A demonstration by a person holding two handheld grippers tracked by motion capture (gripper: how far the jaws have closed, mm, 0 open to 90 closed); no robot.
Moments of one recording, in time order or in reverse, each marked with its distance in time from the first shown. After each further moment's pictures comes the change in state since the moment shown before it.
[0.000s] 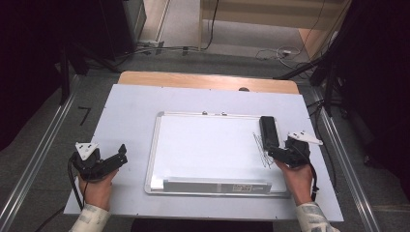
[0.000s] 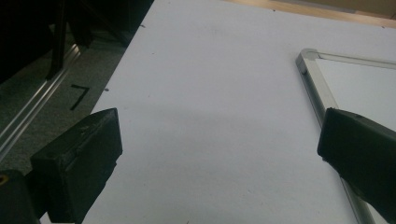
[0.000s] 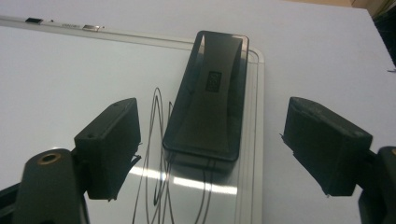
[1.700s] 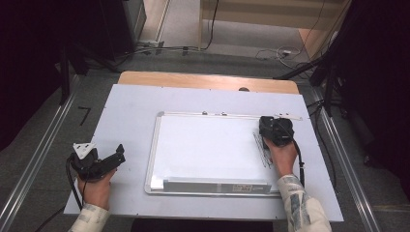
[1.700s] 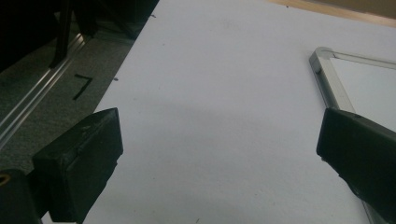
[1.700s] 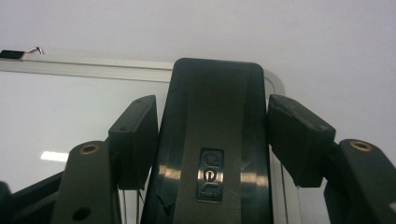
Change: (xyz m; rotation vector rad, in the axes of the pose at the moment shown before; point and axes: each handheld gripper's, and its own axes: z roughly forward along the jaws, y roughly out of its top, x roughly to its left) left arm 0.007 -0.002 0.005 0.021 0.017 -0.046; right arm -0.001 0.031 0.086 0.071 -0.057 0.070
